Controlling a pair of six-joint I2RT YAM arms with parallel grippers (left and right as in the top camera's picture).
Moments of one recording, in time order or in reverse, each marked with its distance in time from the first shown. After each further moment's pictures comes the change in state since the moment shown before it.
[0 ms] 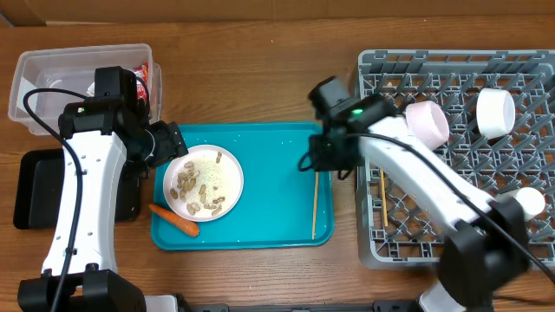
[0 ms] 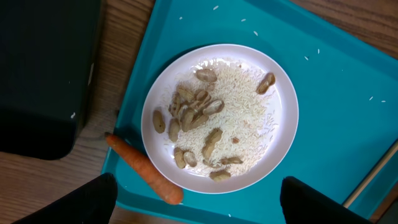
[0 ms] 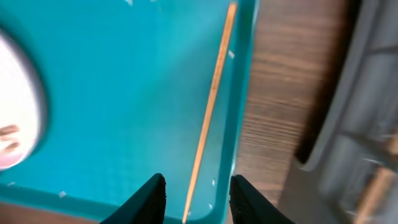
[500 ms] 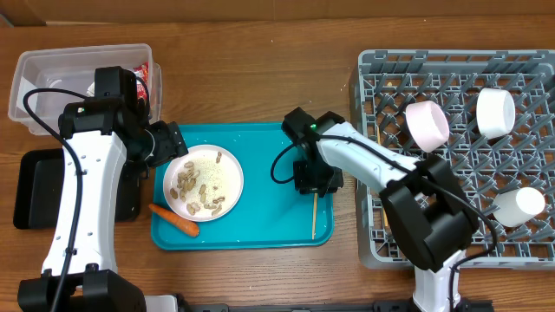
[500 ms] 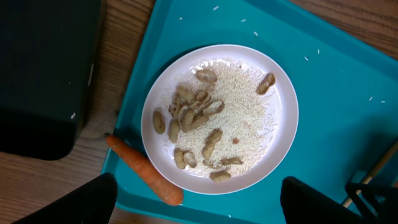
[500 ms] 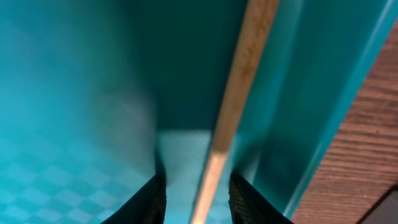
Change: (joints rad) left arm 0.000 0.000 0.000 0.000 0.000 0.000; right arm 0.084 0.257 -0.040 0.050 -0.003 0.097
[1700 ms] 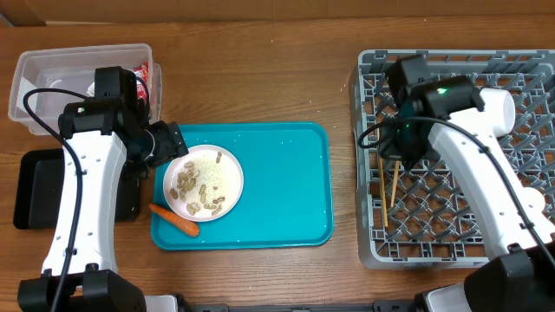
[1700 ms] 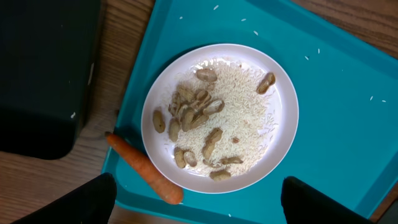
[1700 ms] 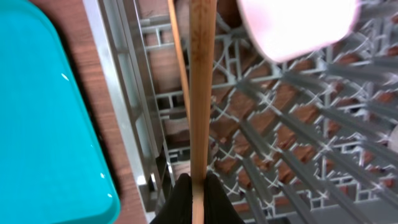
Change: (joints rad) left arm 0.000 0.000 0.000 -0.002 0.000 0.000; right arm -0.376 -0.420 0.083 -0.311 0.208 -0.167
